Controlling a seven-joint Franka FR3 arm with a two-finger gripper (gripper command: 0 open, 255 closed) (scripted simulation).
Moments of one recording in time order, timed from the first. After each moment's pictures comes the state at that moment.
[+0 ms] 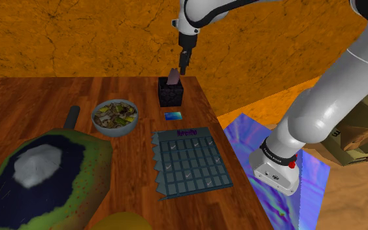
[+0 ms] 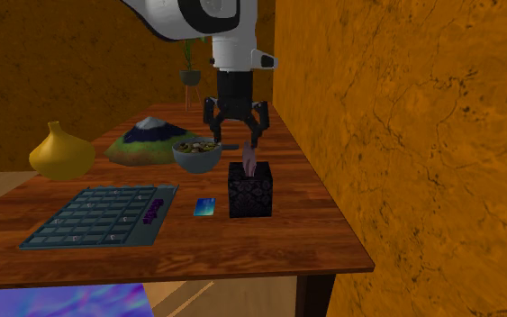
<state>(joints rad) 0.11 -0.09 0.03 -2.16 -0.01 2.03 -0.41</state>
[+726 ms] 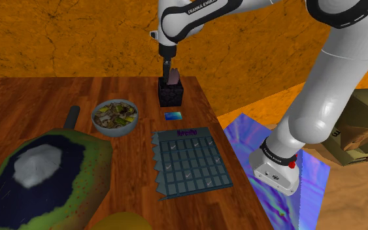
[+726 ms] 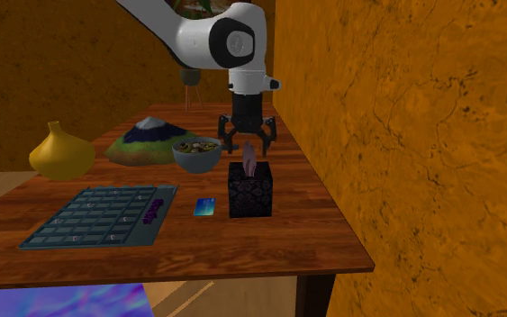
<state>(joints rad) 0.14 0.16 0.07 -2.00 -0.01 2.14 -0.57</state>
